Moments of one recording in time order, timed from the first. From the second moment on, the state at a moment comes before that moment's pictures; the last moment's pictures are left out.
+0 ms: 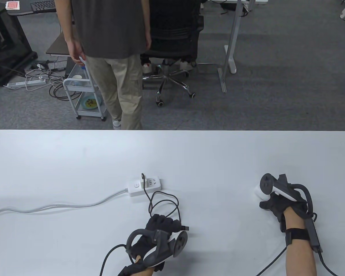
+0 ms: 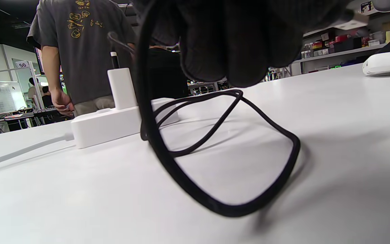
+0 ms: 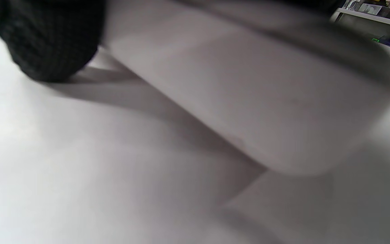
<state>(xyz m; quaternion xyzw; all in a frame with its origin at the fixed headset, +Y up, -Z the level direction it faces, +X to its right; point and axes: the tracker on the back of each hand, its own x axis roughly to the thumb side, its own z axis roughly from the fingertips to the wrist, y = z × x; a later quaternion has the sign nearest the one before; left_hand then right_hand) -0.050 -0.715 -0.257 0.07 -0.13 -0.08 0.99 0.337 -0.759 -0.425 0.05 -0.17 -0.98 0.09</state>
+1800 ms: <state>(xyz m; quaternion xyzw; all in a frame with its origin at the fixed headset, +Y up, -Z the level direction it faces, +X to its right) -0.045 -0.720 -0.256 0.08 -0.13 -0.07 0.99 0.189 -0.729 -0.271 -0.21 0.04 -0.97 0.08</state>
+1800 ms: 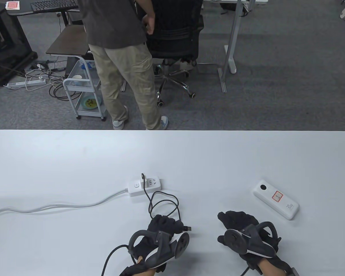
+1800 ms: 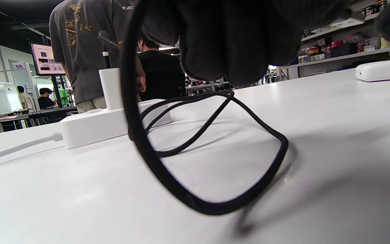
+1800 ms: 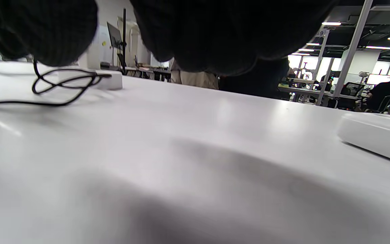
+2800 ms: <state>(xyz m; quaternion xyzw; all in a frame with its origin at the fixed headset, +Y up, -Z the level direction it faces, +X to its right) -0.031 -0.696 -0.243 0.13 -0.14 0.02 0.98 0.182 -0.721 -0.254 -0.27 0.03 -0.96 0.12</state>
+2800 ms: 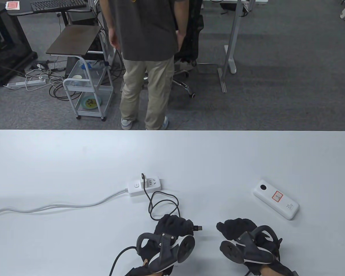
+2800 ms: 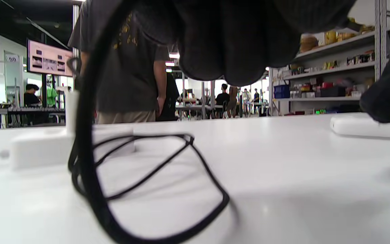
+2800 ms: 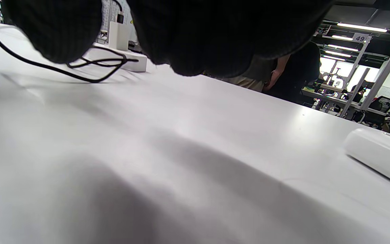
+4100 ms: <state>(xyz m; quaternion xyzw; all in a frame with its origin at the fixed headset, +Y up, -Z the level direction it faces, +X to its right) 0.133 -0.703 -0.447 0.05 -0.15 0.04 0.99 0.170 -0.722 -0.240 -0.32 -0.03 -0.94 0.13</state>
